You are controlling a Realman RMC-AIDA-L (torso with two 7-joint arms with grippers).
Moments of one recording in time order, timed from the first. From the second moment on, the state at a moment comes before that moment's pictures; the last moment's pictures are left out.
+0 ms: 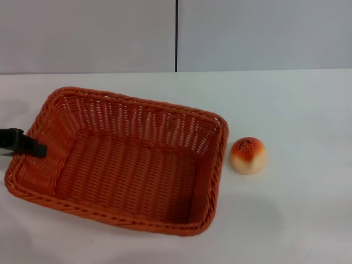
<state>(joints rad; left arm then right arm) -0.55 -2.05 0.53 1.18 2.65 1.84 -2.48 0.35 2.06 0.50 -0.06 -1.39 -1.47 0.39</state>
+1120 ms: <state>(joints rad) -0.51 -2.02 0.43 1.29 2.23 1.78 -2.38 0.36 2.04 0.46 -0.10 -1.41 -1.46 0.51</state>
